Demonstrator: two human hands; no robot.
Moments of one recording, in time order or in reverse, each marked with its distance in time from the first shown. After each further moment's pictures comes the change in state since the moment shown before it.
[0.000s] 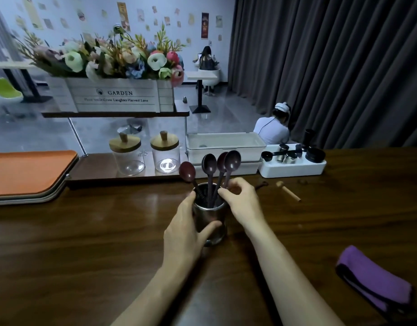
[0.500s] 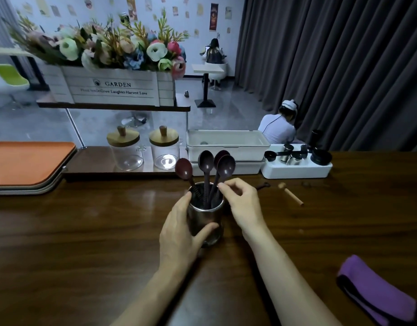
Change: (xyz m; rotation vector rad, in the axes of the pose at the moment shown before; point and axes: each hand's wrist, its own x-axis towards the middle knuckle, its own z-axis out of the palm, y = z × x) left_hand -0.002 -0.005 0.013 -0.022 0.127 0.079; right_hand 0.004 0.004 -0.005 0.209 -0.059 -0.018
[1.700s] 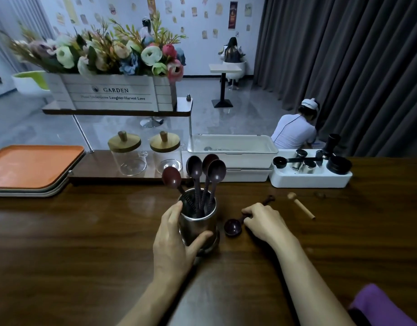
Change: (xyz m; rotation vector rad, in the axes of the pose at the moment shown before) left_hand 0.005 -0.008 0.017 0.039 0.102 -0.043; right_hand 0.061 0.056 -0.060 -1.030 -0.362 0.169
